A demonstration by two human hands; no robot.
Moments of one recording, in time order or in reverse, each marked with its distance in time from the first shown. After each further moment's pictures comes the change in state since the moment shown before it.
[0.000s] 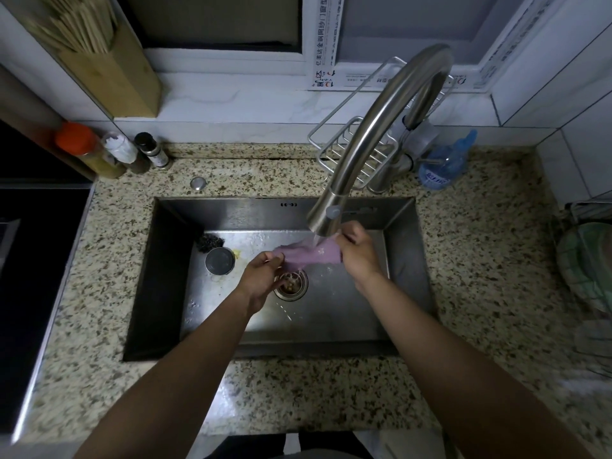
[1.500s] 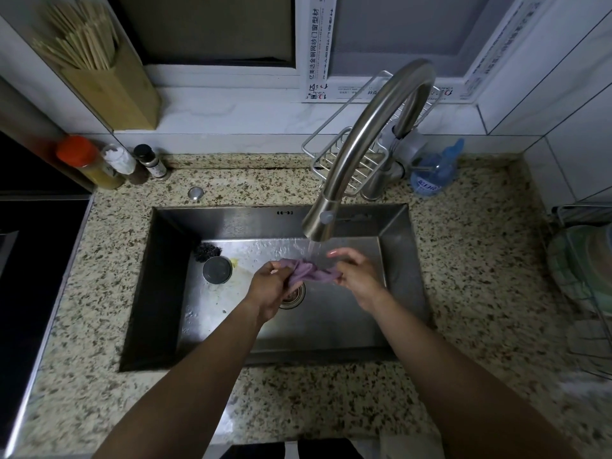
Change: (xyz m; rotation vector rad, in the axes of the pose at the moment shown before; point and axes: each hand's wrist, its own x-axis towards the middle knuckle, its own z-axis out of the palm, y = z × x) left_hand -0.012 -0.002 0.027 -0.259 -0.045 -0.040; right_hand -0.016 0.022 -0.019 0.070 -0.128 0.185
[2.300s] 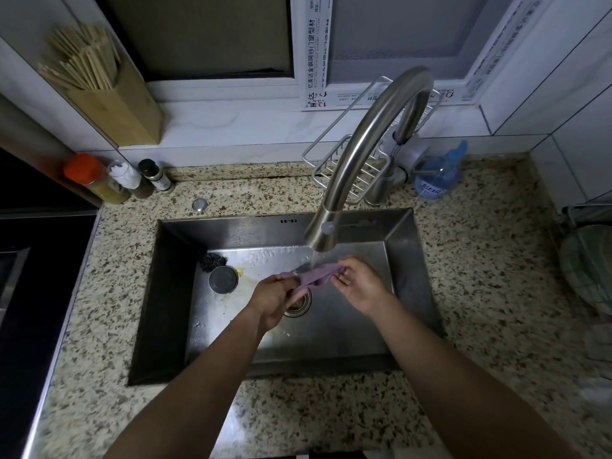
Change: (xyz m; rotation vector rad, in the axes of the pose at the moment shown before) left_hand 0.000 0.009 -0.002 0.093 -0.028 -0.063; right_hand 0.017 -0.002 0.006 0.634 -0.017 0.262
